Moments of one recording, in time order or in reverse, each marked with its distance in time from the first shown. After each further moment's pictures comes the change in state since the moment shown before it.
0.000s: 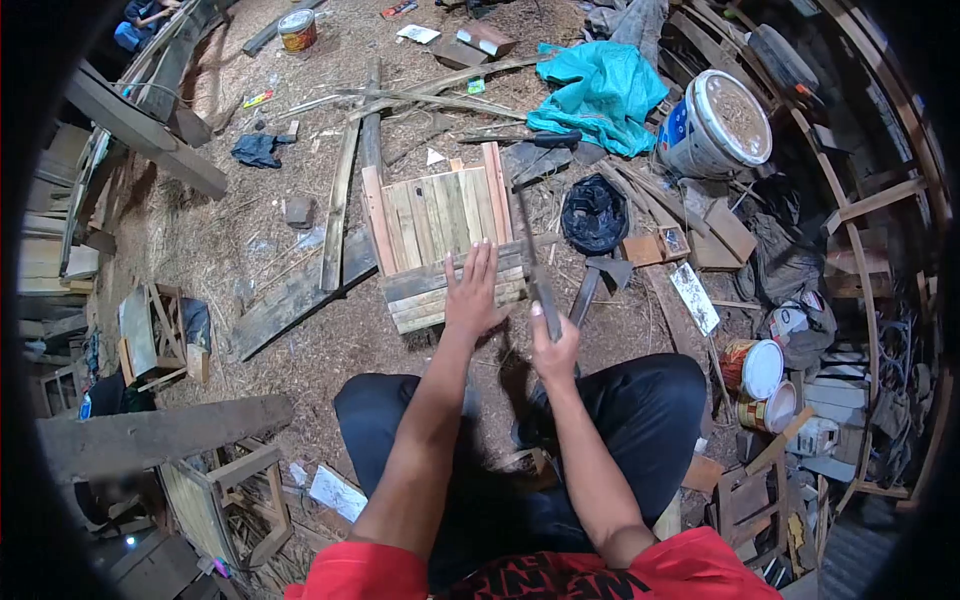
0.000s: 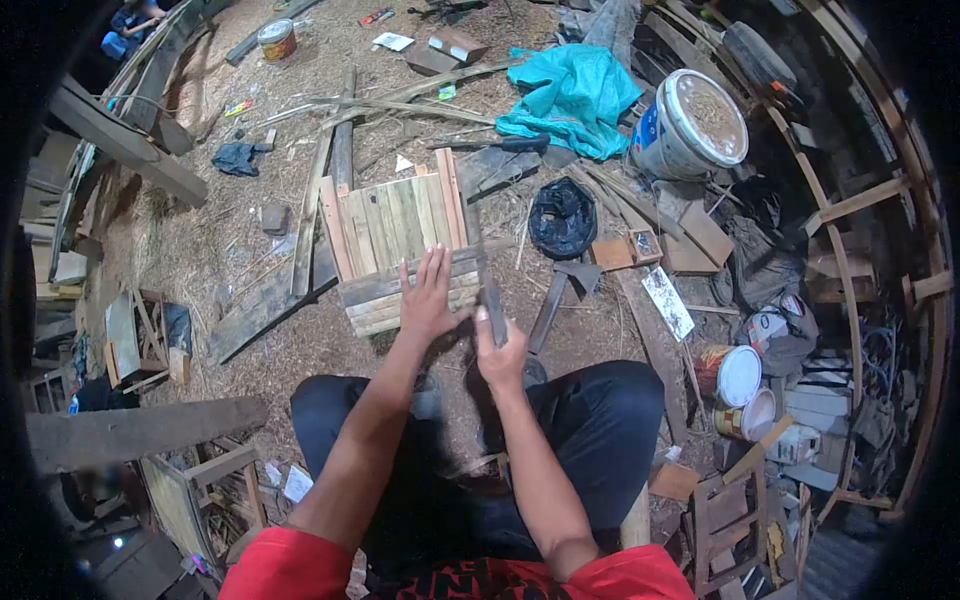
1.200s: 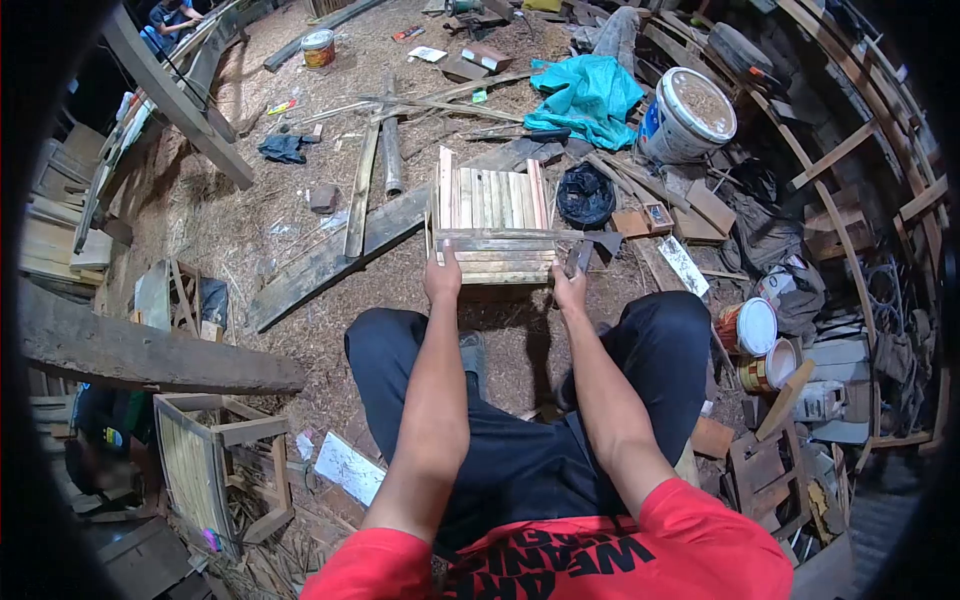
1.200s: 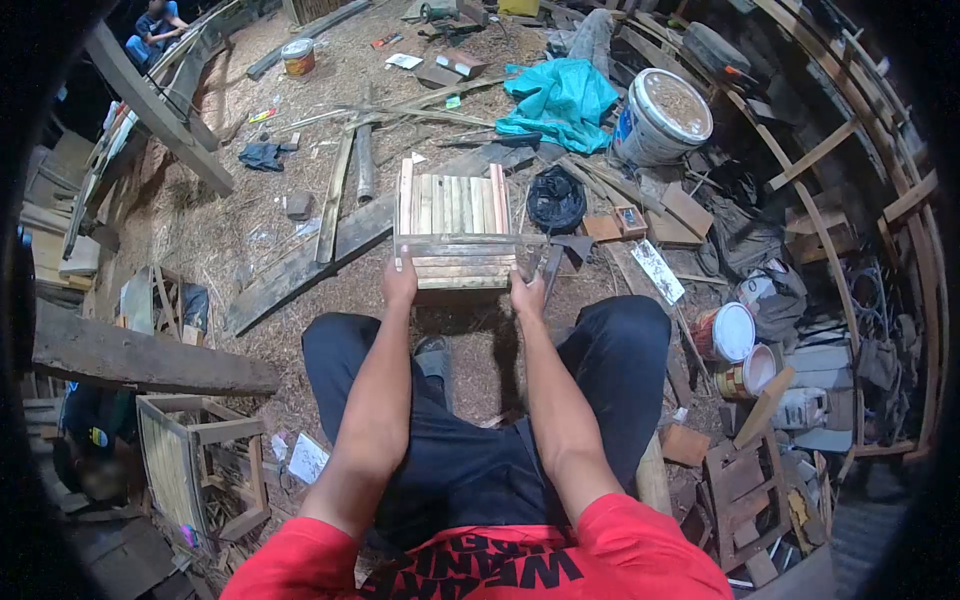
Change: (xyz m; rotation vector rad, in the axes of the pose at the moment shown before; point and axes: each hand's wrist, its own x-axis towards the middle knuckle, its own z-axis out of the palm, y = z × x) left_hand -0.080 -0.050 0.006 -0.661 0.195 -0.853; right_hand 0.010 0.151 -0.012 0.057 0.037 0.182
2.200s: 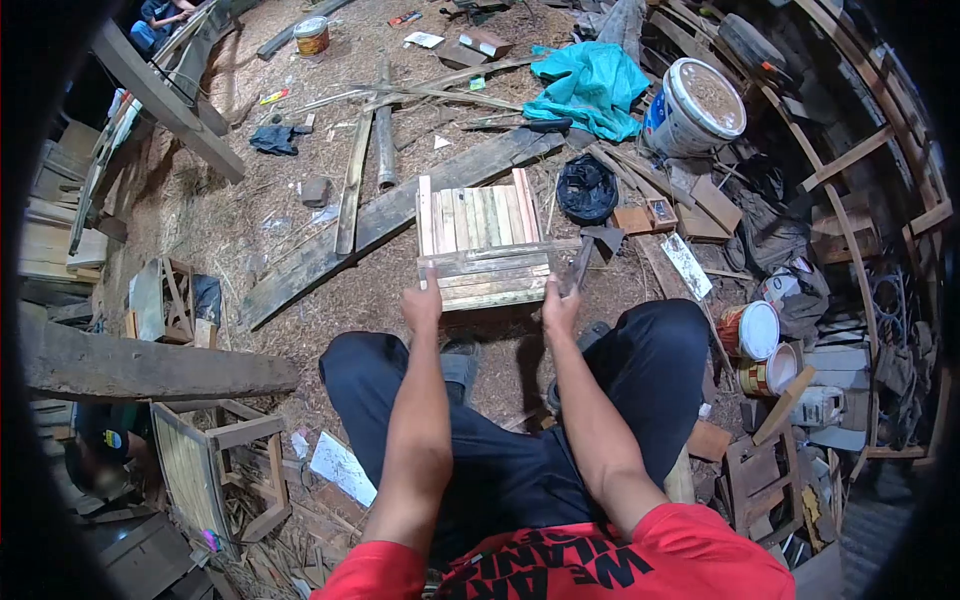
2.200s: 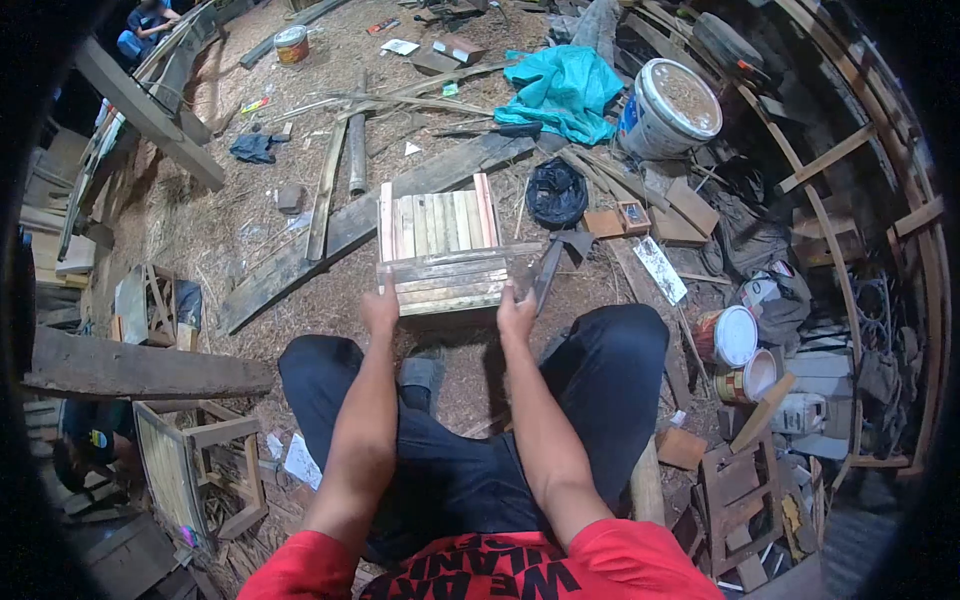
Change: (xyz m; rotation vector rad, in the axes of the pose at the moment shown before) left_hand -0.034 -0.016 -0.026 0.197 0.184 -0.137; right_hand -0.042 0.001 0.007 -0.028 0.162 -0.102
